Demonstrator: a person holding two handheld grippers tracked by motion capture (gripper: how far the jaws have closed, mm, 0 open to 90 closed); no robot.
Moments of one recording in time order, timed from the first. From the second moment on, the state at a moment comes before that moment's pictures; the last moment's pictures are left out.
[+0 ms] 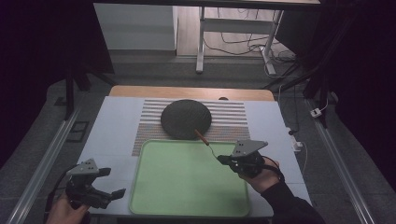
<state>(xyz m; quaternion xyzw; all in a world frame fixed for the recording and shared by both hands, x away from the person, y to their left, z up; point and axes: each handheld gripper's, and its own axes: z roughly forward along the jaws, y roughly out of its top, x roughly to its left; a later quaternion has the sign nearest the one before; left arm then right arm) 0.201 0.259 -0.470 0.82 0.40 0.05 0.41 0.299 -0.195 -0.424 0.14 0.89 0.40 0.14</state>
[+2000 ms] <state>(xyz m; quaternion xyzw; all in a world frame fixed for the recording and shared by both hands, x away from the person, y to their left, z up) 0.280 0.112 -0.462 0.96 -0.03 0.01 0.29 0.268 -0.168 -0.426 -0.03 0.89 0.45 -0.10</state>
